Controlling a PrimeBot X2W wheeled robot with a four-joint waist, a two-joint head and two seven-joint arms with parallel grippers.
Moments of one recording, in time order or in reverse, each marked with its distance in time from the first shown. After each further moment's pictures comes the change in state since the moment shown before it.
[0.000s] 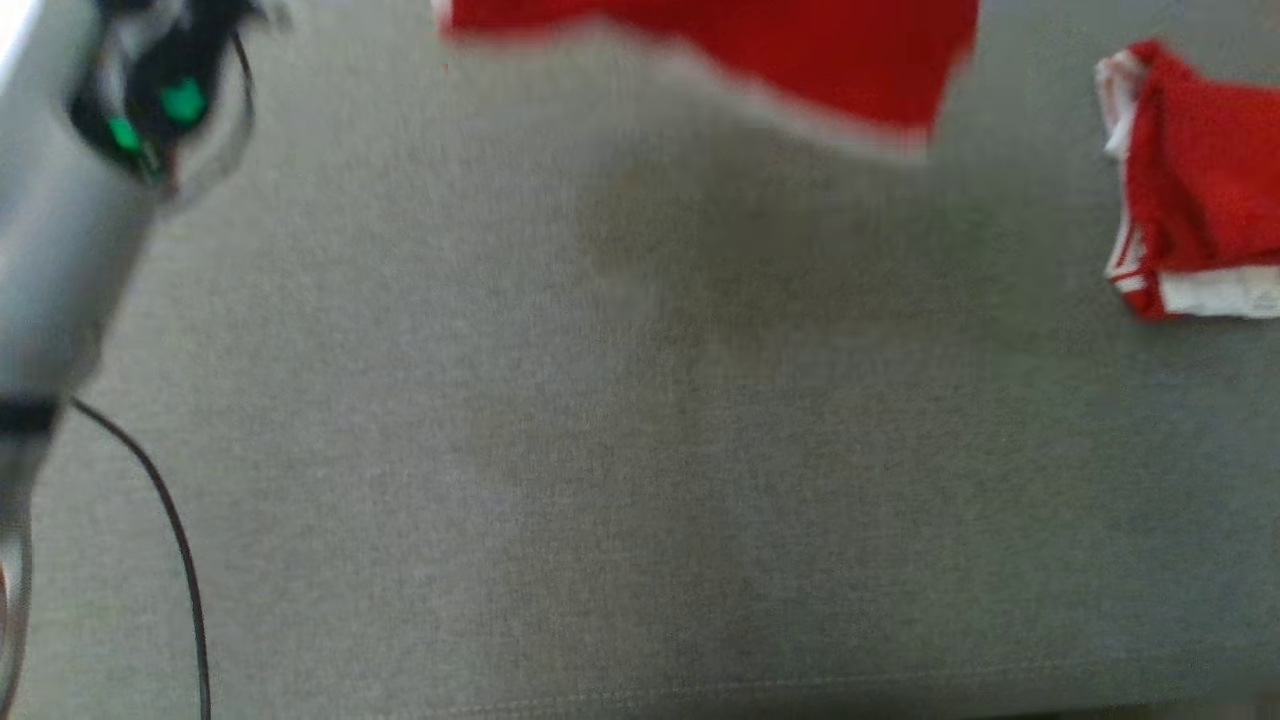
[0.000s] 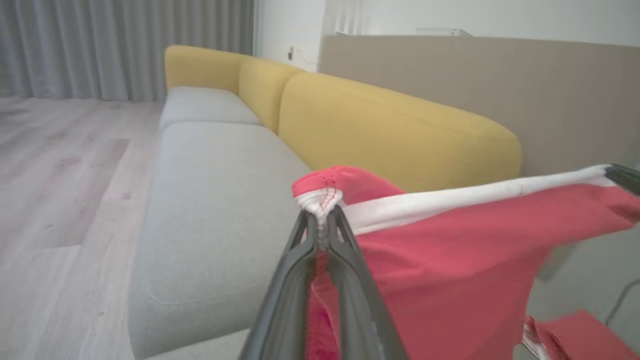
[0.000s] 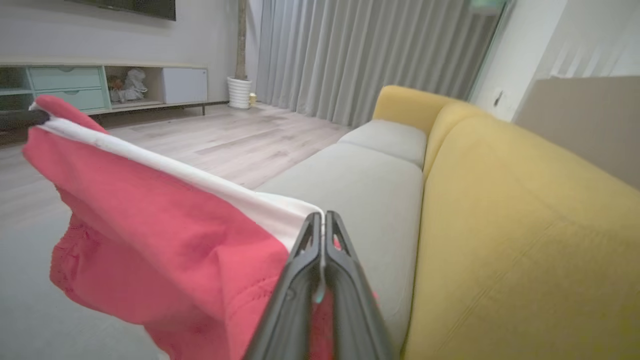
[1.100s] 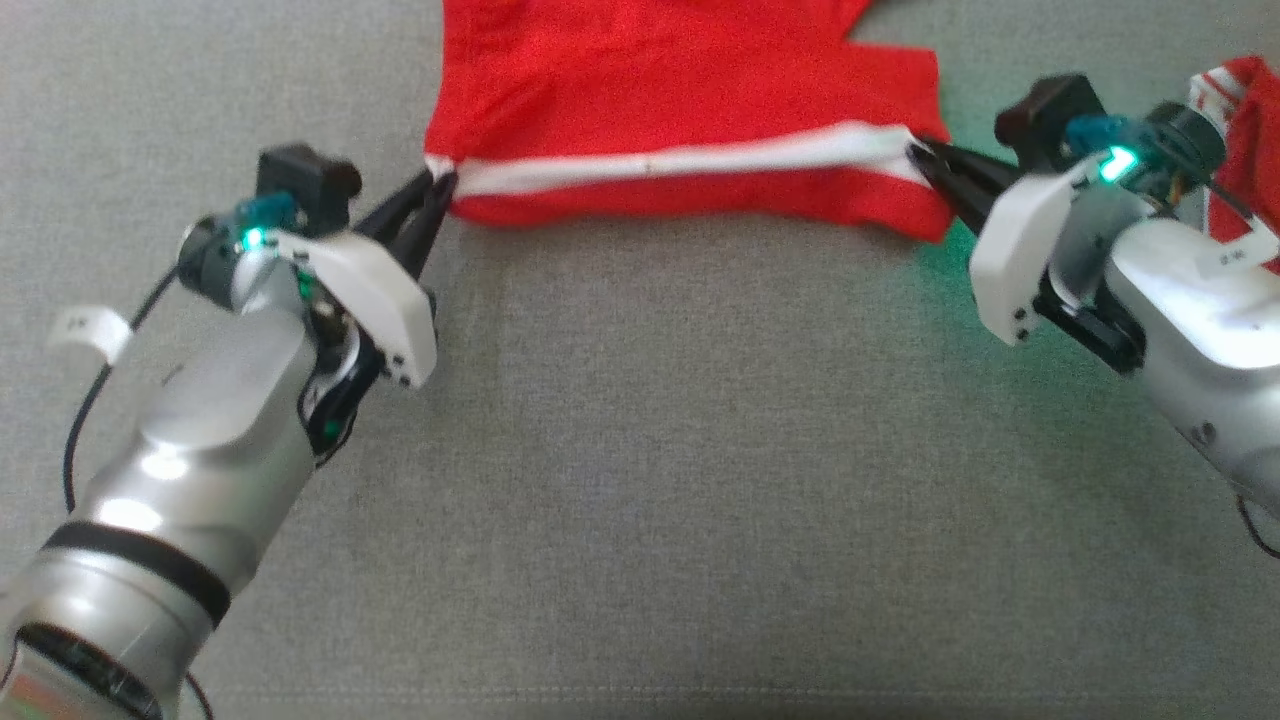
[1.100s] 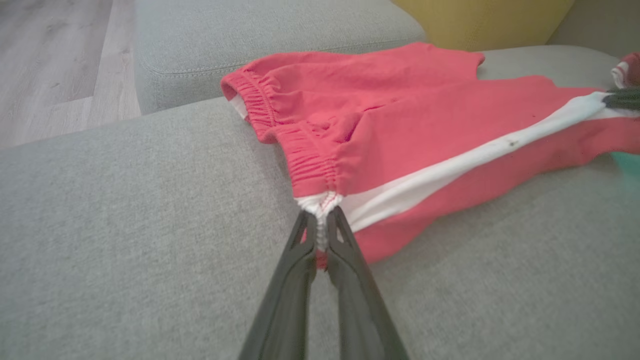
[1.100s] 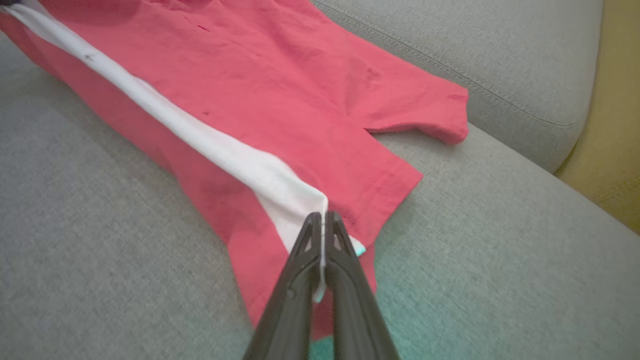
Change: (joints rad) left arm 0.242 -0.150 -0.256 0.496 0.177 -0.193 -0.291; right arm 0.103 0.067 0.628 0.436 0.105 0.000 -0.271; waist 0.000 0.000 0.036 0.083
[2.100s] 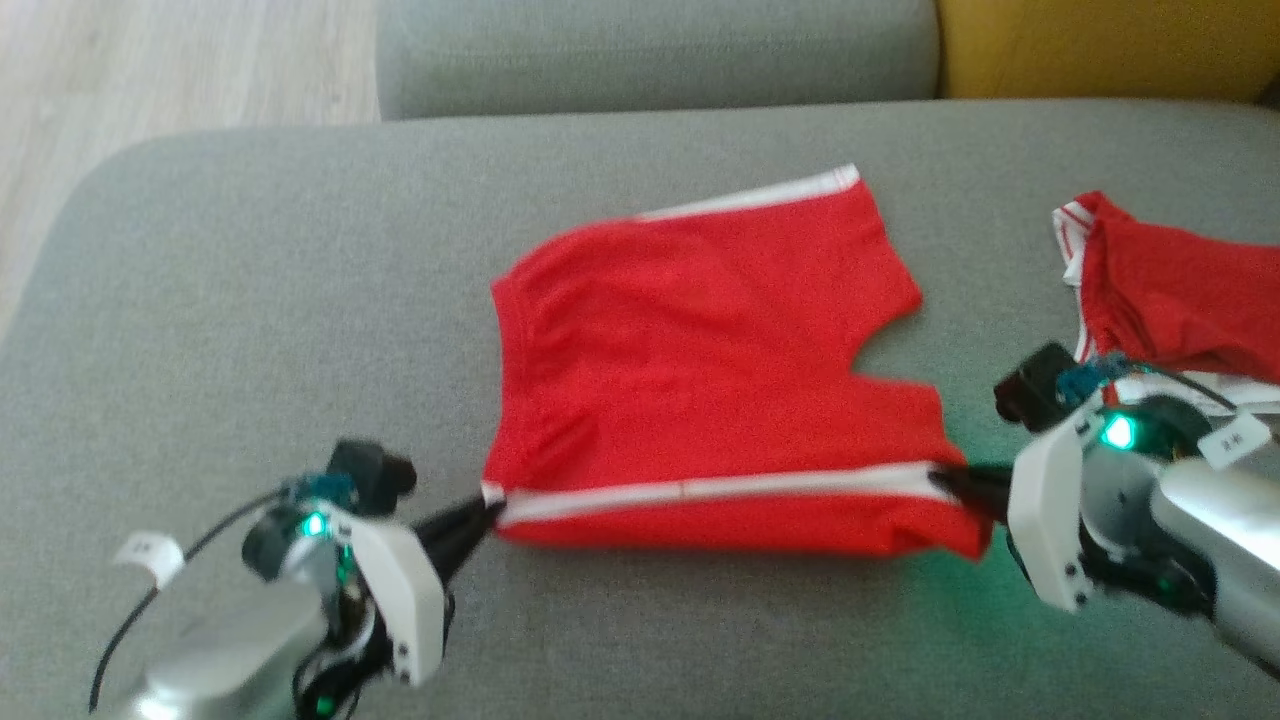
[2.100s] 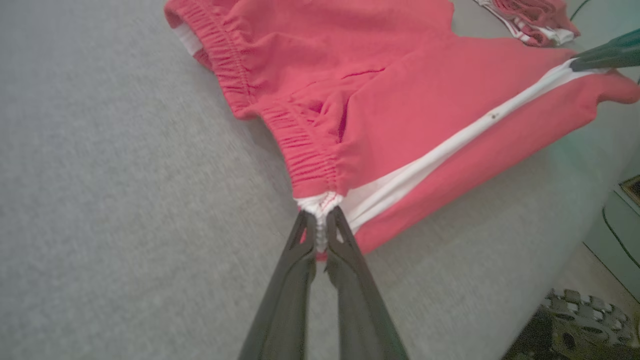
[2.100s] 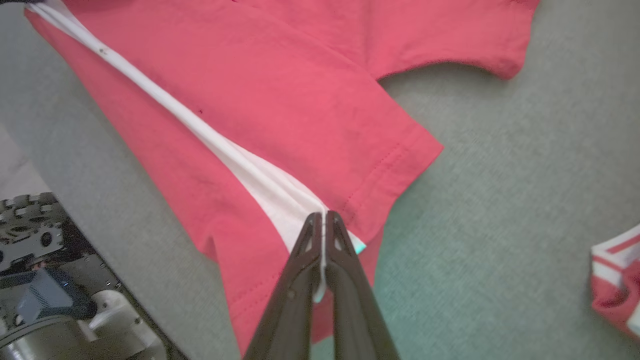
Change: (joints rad) left arm 0.350 0.192 -0.247 -0.319 -0.189 -0.001 0.095; right arm 0.337 -0.268 0.075 -0.424 0.225 0.000 0.322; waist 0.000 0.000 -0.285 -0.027
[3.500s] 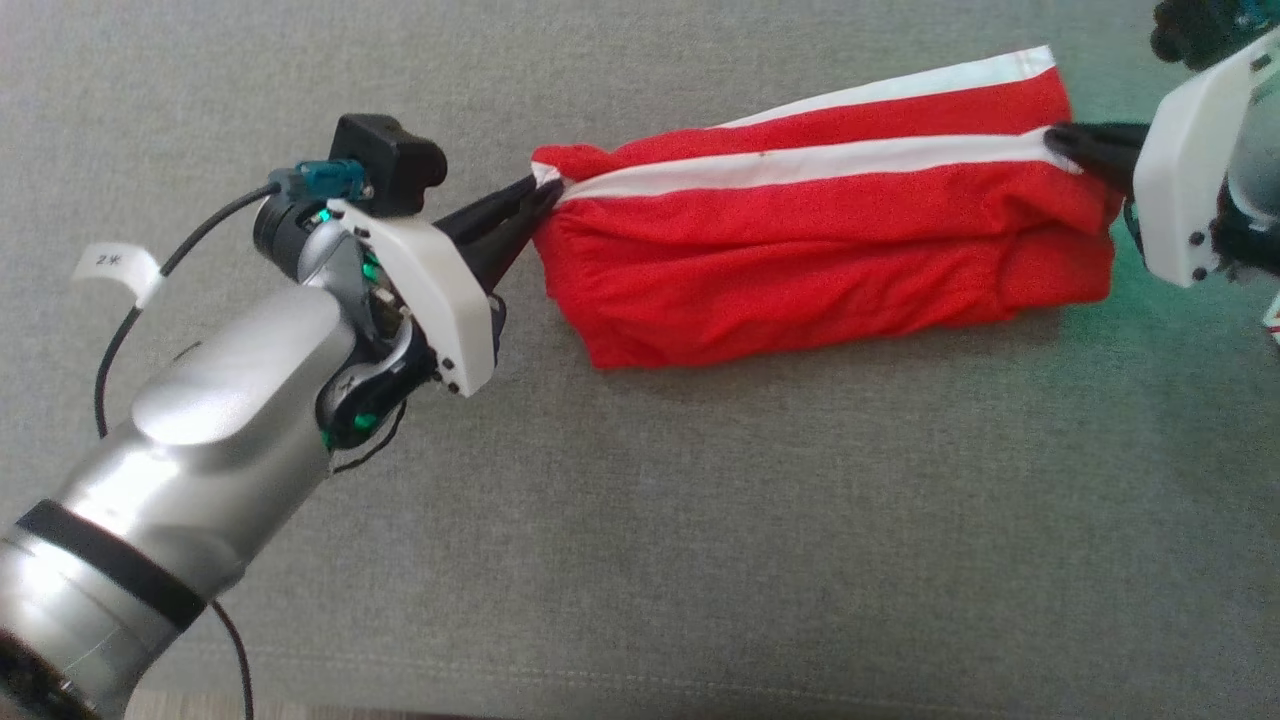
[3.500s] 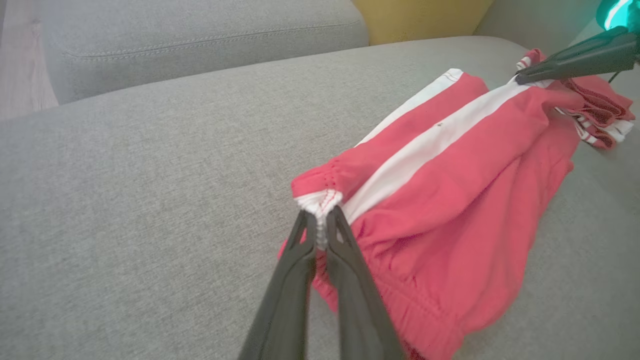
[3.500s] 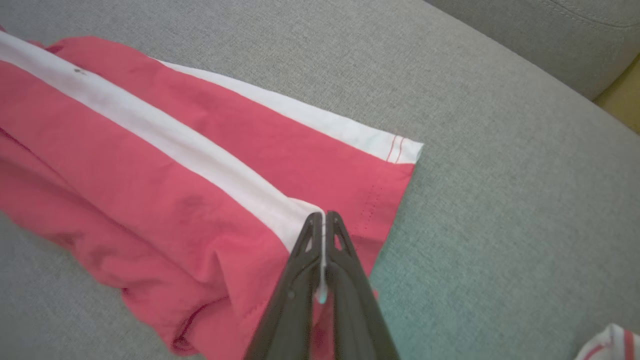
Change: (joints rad) left arm -0.379 -0.068 0.091 -0.070 0.015 0.021 0.087; right arm -0.449 -0.062 -0.050 0.060 0.102 0.000 0.185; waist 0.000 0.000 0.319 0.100
